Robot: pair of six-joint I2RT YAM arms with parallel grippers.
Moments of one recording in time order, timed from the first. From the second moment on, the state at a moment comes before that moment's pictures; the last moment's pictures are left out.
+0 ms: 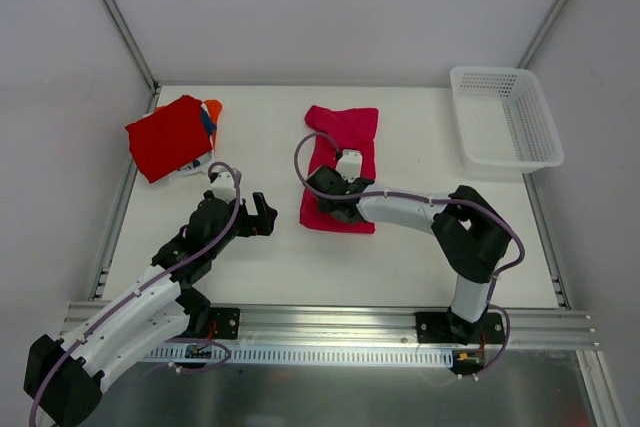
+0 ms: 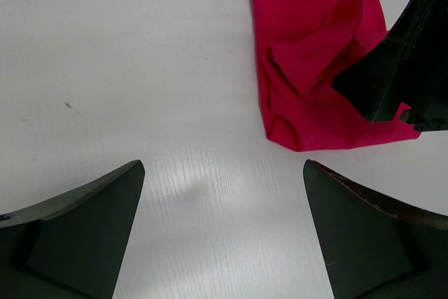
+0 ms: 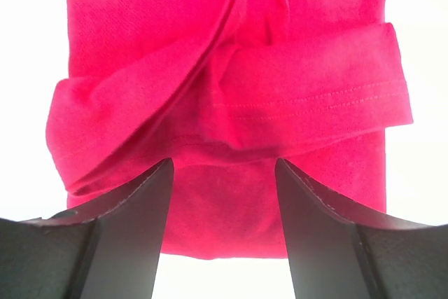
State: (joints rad) left arm -0.57 0.66 0.38 -0.15 -0.18 -0.43; right arm 0.94 1.82 1.18 -0.46 0.60 0.89
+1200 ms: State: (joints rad) left arm -0.57 0.71 0.36 -0.13 -0.18 -0.43; right arm 0.90 1.88 1.18 -0.40 0.59 0.89
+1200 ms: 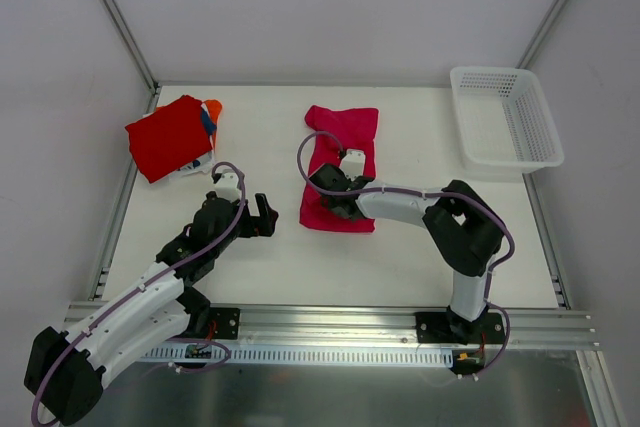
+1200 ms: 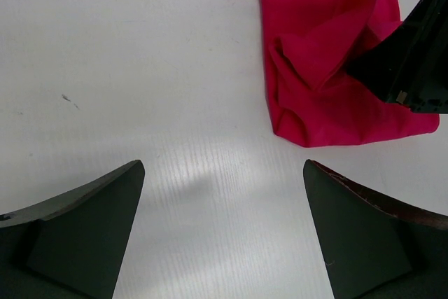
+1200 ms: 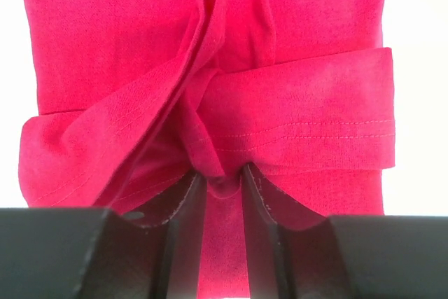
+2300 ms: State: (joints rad) left arm -0.57 0.71 0.36 -0.12 -0.16 -0.43; right arm 0.90 1.85 1.27 -0.49 0.60 0.83
